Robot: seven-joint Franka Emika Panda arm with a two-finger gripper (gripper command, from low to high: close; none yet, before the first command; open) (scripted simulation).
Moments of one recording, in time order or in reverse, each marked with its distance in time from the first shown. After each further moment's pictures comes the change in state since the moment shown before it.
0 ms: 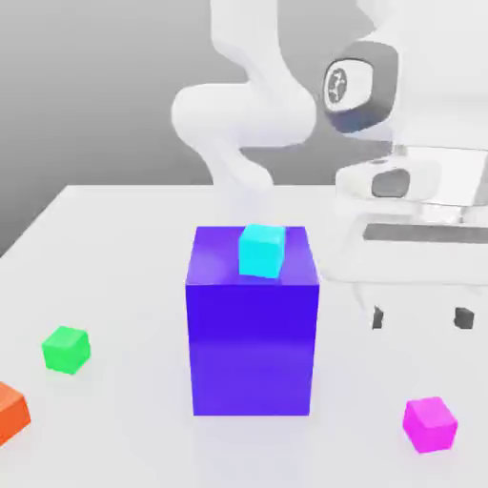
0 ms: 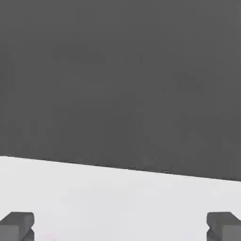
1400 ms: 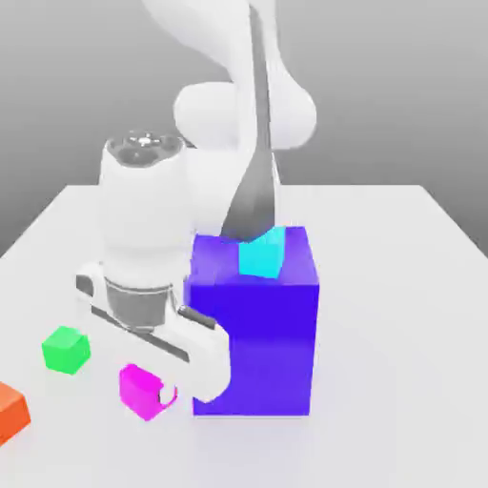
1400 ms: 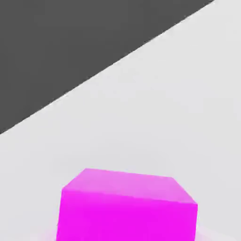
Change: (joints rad) arm -0.468 -0.007 -0.417 -0.208 0.135 0.092 0.047
